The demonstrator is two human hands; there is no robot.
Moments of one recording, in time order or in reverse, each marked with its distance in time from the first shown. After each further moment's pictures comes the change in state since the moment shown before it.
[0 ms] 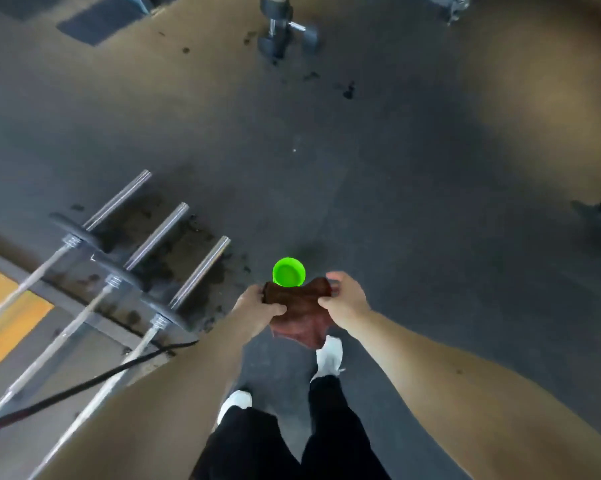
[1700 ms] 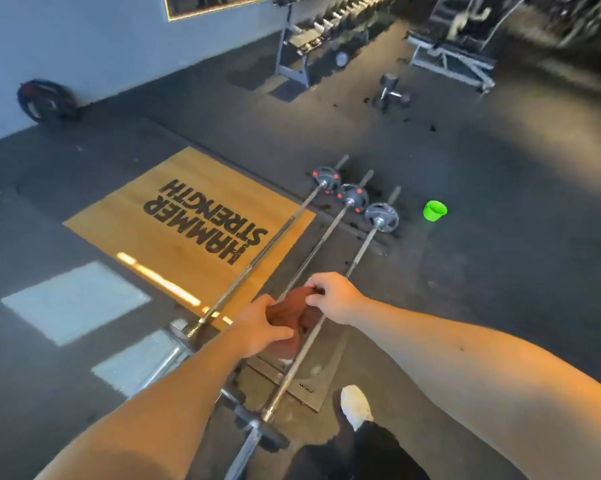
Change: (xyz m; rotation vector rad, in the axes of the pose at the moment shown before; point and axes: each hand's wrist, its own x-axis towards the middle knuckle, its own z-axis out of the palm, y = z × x) left_hand -0.903 -0.731 -1.038 0.376 -0.108 0.305; right_hand -1.135 -0.106 0.995 -0.459 -0.259 -0.517
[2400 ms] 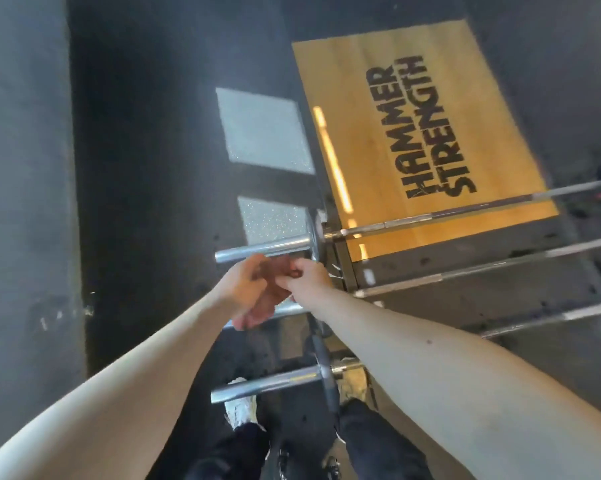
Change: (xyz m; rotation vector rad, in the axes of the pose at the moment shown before) left_hand -0.015 -0.347 -0.071 -0.220 0.636 -0.582; right_hand 0.196 -0.061 0.418 0.095 -0.626 0.052
